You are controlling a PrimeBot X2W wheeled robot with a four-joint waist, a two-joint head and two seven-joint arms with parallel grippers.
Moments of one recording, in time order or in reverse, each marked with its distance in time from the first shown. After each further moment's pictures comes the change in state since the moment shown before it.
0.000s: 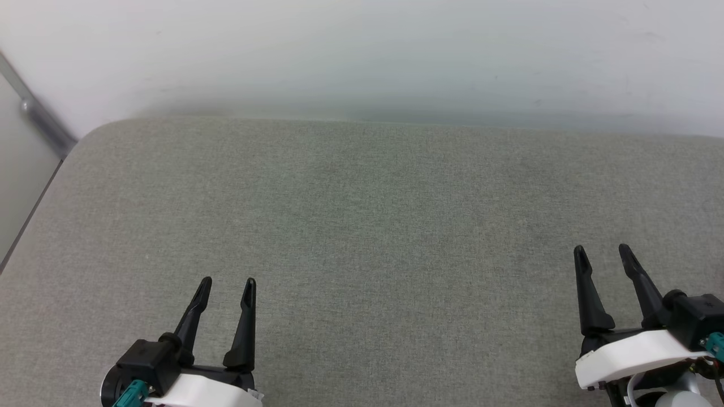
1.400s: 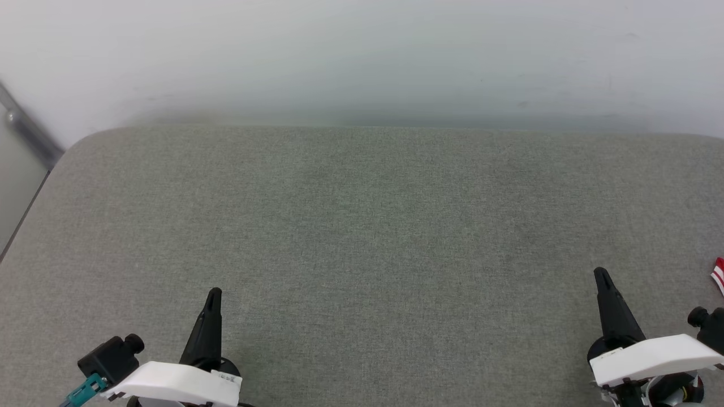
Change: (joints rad) left arm -0.040 -0.003 0.027 0.110 -0.547 0.000 0.114; right arm -0.003 0.000 -0.015 0.110 0.546 0.000 0.091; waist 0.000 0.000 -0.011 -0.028
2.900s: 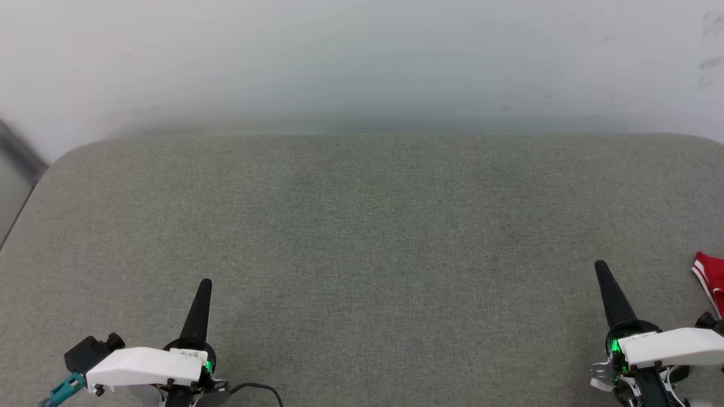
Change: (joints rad) left arm -0.062 -0.003 0.056 0.059 -0.486 0.000 0.129; right arm -0.045 0.000 -0.019 0.061 0.515 0.000 0.086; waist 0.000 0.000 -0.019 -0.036
